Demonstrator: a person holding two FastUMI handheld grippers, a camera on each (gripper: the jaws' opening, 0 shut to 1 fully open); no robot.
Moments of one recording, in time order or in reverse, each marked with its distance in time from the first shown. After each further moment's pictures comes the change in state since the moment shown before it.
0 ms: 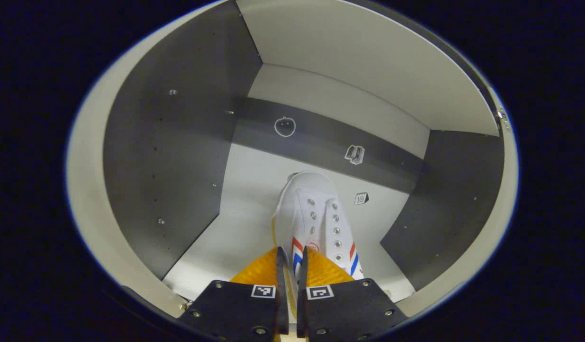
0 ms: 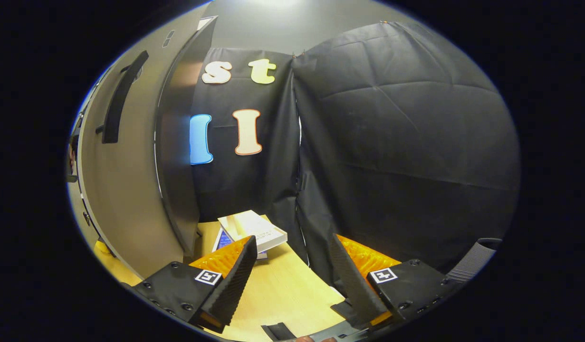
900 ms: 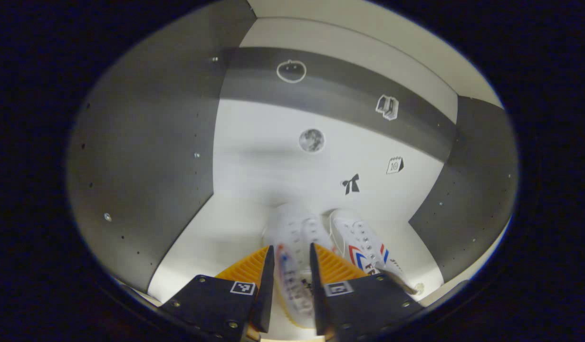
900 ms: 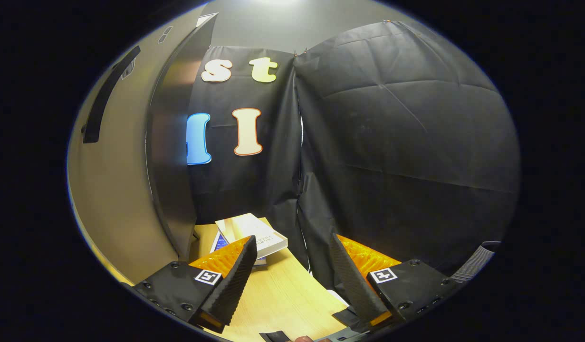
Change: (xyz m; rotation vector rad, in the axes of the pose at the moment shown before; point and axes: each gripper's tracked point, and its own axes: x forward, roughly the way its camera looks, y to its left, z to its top) left arm -0.005 -0.012 0.008 0.079 0.113 0.044; right arm 0.034 -0.002 0.002 -0.004 -0.002 0.003
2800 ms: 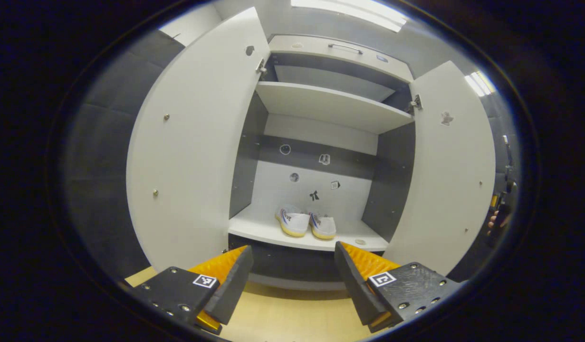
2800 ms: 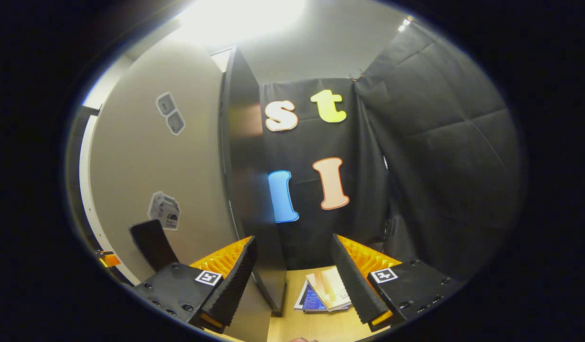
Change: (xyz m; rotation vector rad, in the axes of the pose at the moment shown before) left arm -0.327 -0.036 -0.062 0.039 -0.324 0.021; right arm -0.035 0.143 0.211 0.048 -0.157 0.540
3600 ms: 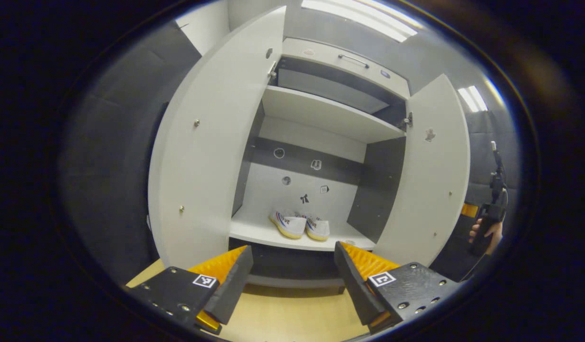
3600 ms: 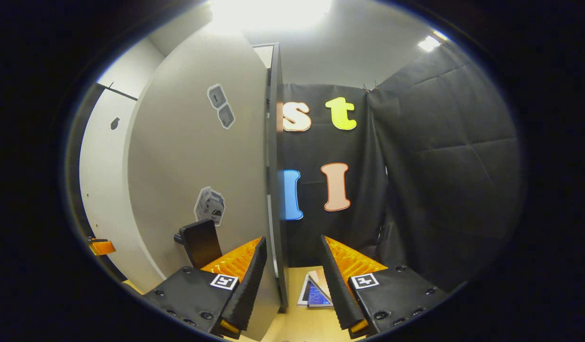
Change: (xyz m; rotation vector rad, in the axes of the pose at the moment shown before) left arm -0.027 0.054 0.018 -0.039 -0.001 -0.116; right arm -0.020 0.084 -0.005 -0.068 0.001 -0.078
